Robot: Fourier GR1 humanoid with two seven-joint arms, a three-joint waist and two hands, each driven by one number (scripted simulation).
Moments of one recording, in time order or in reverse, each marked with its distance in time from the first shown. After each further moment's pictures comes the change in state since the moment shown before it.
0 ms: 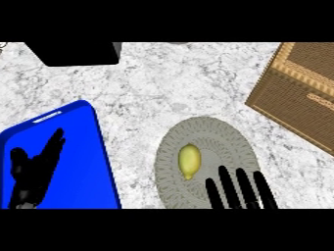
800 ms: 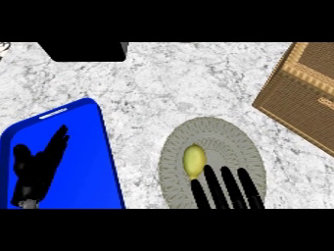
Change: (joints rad) left arm -0.022 -0.007 -0.002 -0.001 -0.004 -0.028 0.009; right arm 0.006 0.040 -0.010 0.027 -0.059 -0.142 -0.051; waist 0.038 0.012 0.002
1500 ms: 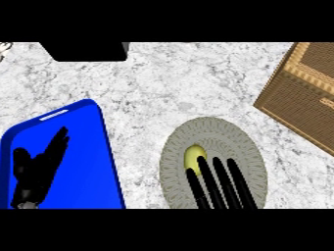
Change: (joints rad) left arm 0.015 -0.006 0.005 -0.002 -0.008 -0.015 -0.021; right arm 0.003 -0.041 -0.046 0.121 -0.083 -0.155 -0.017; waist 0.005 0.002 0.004
